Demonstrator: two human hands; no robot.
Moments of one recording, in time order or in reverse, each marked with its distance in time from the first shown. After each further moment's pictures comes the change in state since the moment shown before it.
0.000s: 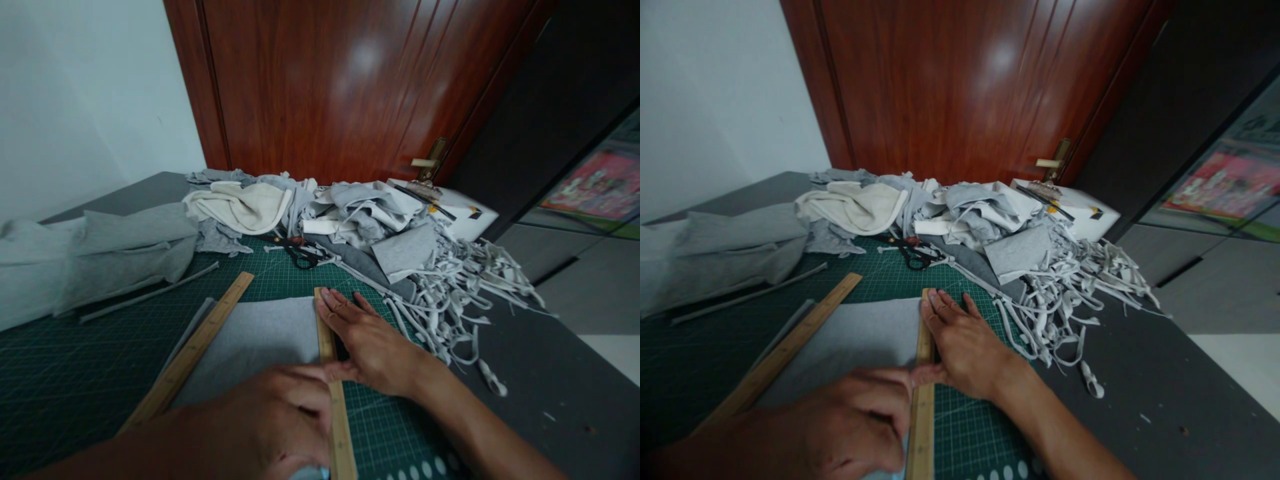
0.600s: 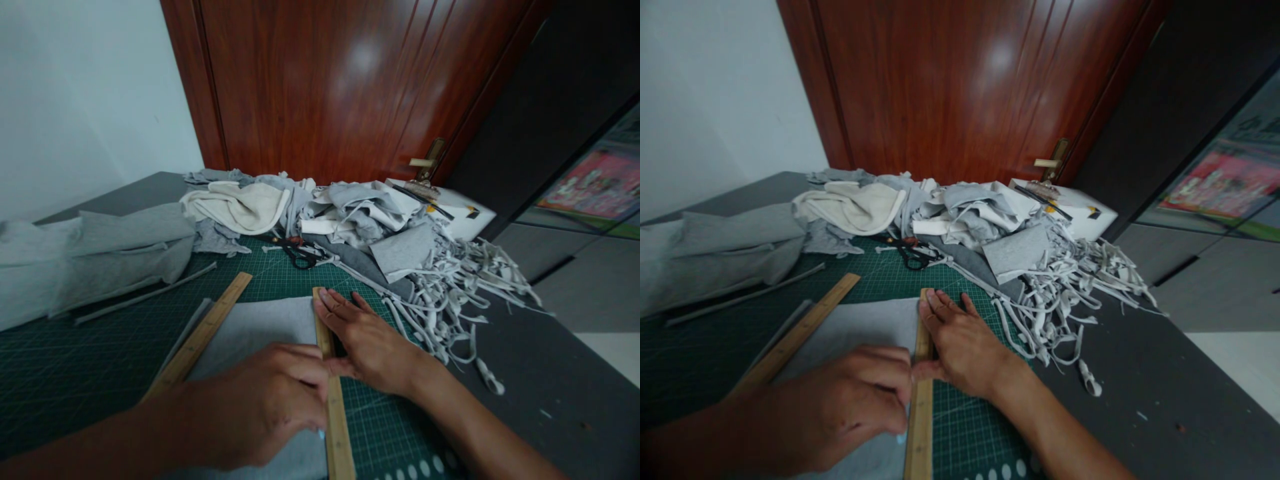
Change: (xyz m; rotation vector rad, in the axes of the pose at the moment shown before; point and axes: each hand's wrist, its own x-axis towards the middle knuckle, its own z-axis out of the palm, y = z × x) left_hand 0.013 -0.005 -0.021 0.119 0.026 0.018; right_hand 0.001 0.001 0.001 -0.042 0.004 0.000
